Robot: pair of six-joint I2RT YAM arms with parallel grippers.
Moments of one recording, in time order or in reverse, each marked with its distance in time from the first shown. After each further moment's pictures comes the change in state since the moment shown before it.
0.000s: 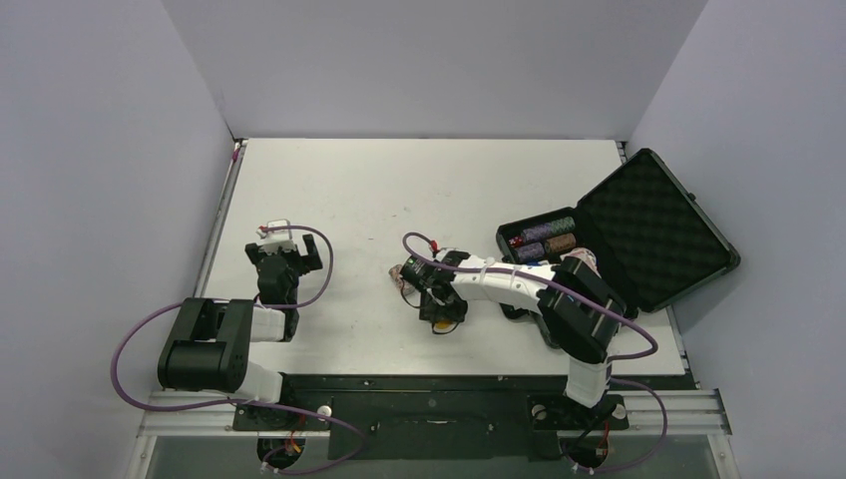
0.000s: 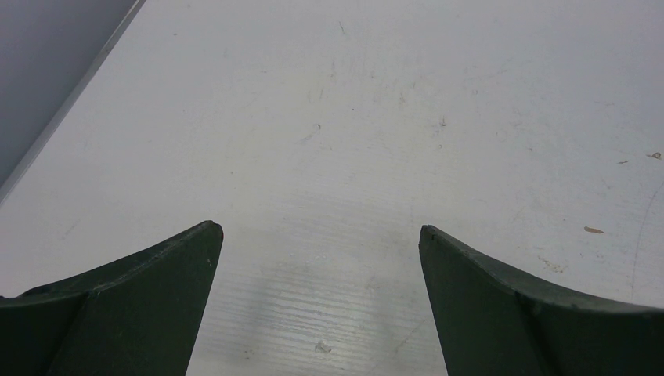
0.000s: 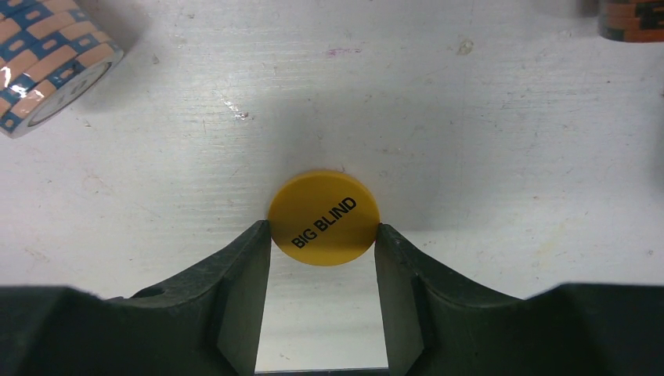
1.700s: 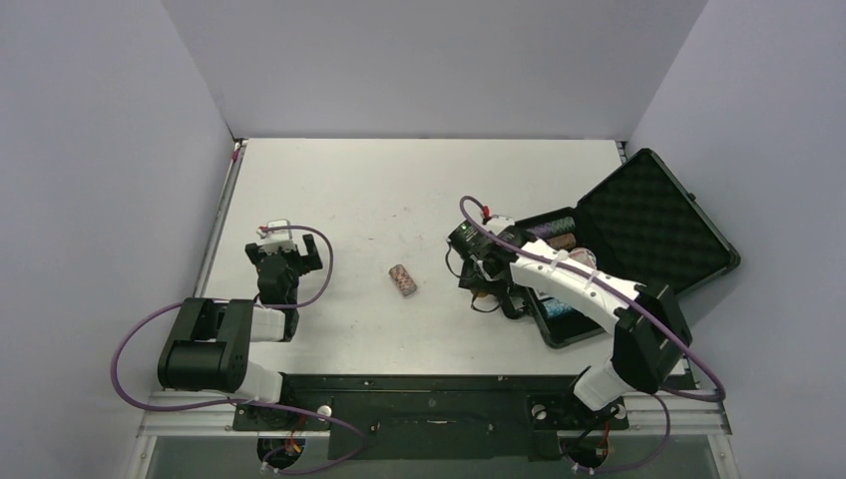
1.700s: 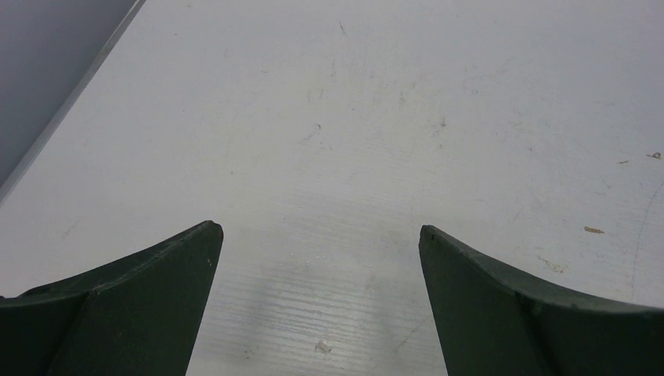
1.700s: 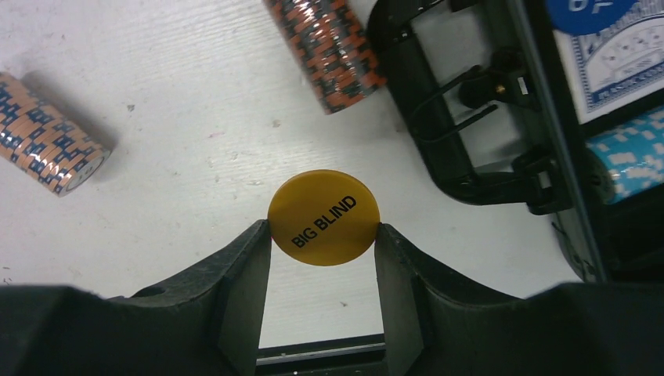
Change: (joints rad) left arm 0.000 0.000 0.000 0.000 0.000 0.000; right arm -0.178 -0.286 -0.030 -0.137 0.097 -0.060
